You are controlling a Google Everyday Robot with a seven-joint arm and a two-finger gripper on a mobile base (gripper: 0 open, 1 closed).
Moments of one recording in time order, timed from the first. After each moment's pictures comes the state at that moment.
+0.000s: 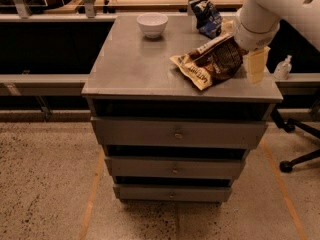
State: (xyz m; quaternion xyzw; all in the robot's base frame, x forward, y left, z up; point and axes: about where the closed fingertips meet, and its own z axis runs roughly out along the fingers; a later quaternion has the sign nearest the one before) arm 0.659 -0.227 0.925 -0.77 0.58 -0.23 0.12
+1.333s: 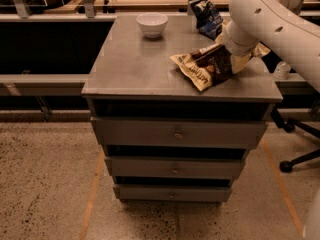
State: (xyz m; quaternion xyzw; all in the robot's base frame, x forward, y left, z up) arm 0.748 -0.229 0.881 -0.79 0.51 -0.30 0.15
